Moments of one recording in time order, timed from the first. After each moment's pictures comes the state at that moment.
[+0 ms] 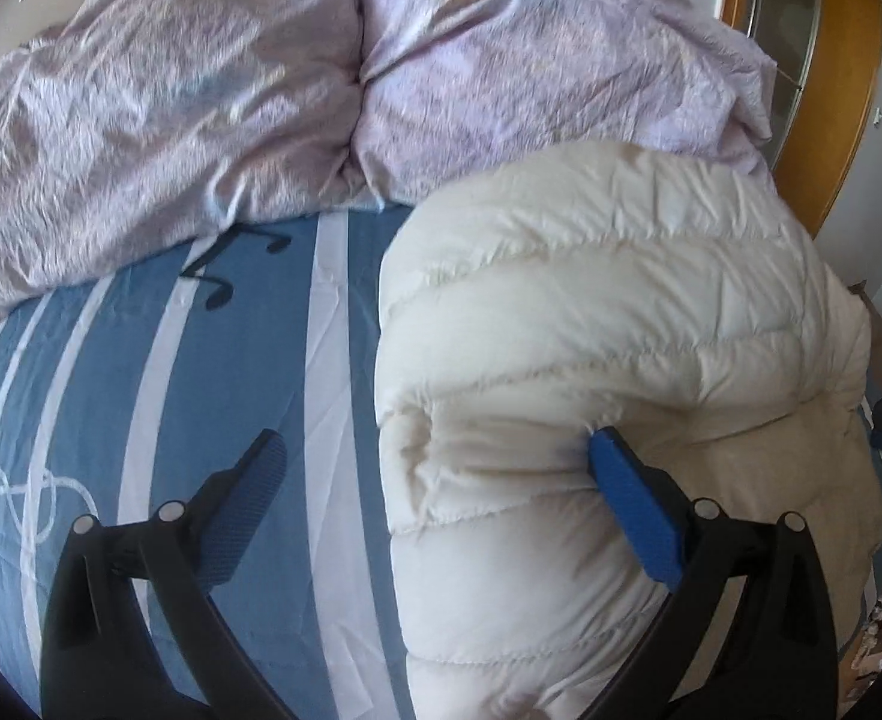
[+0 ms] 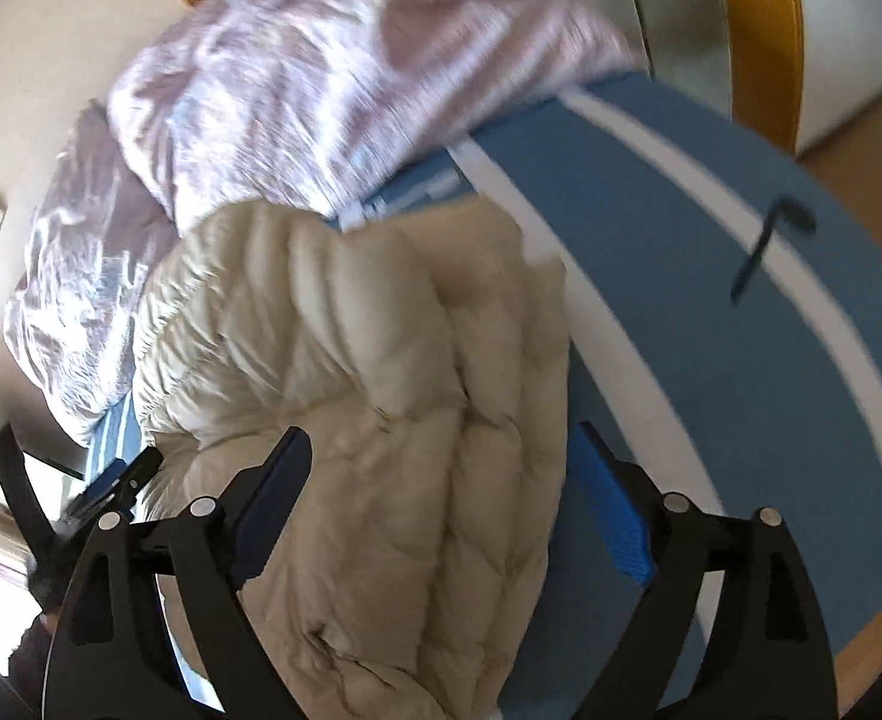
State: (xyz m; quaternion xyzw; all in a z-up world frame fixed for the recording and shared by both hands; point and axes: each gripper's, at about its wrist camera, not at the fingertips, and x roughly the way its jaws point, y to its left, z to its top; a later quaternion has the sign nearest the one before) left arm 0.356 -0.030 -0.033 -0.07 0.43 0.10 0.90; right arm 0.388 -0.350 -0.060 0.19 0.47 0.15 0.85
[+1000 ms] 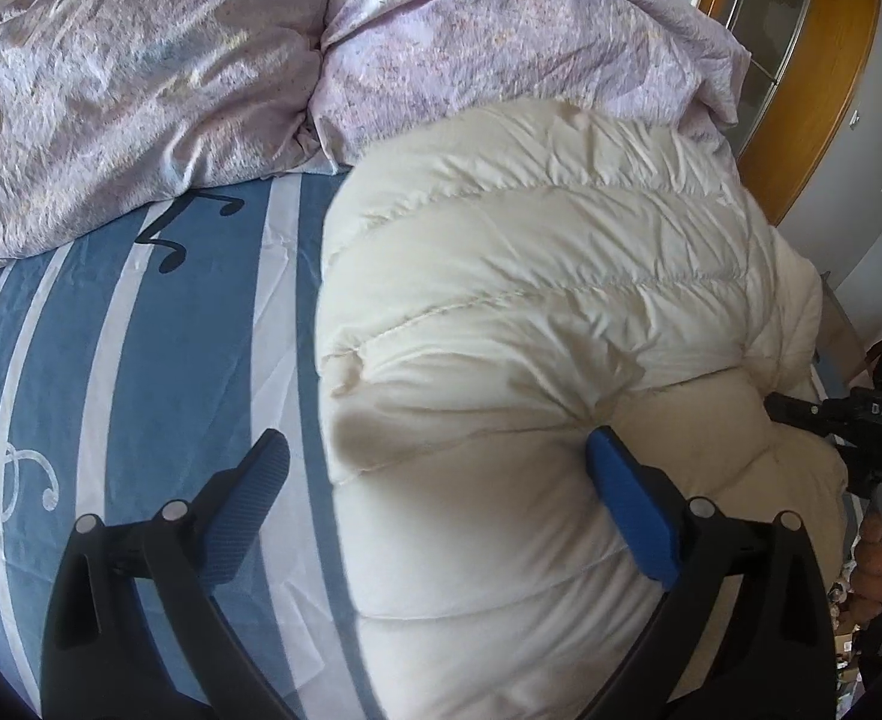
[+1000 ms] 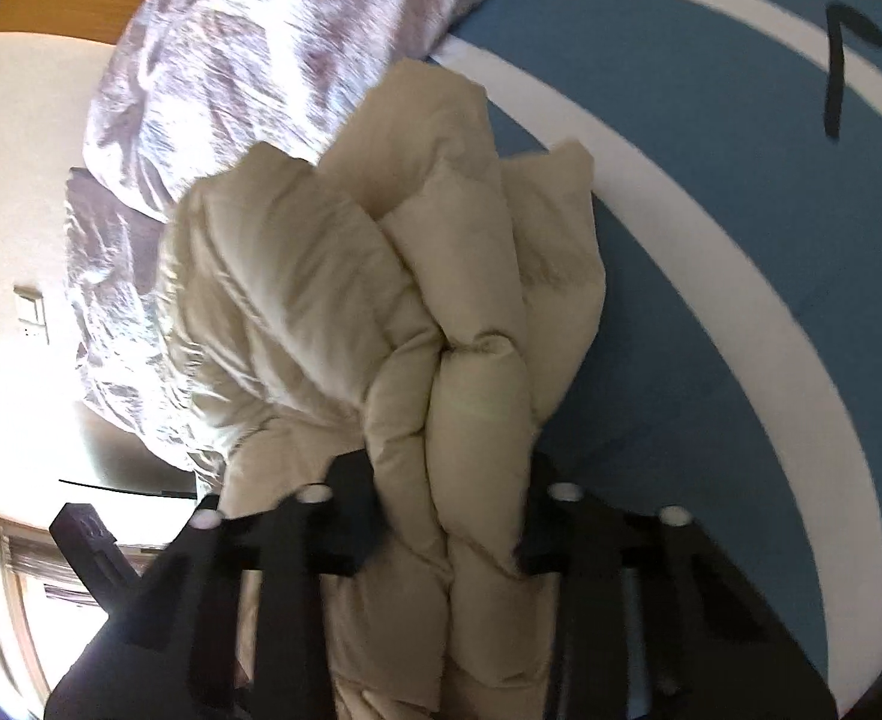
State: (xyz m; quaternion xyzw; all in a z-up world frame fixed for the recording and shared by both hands) left arm 0.350 -0.040 -0.031 -0.10 0.46 0.05 0.88; right arm 0.408 -0.354 -0.111 0.33 0.51 0.21 0.77
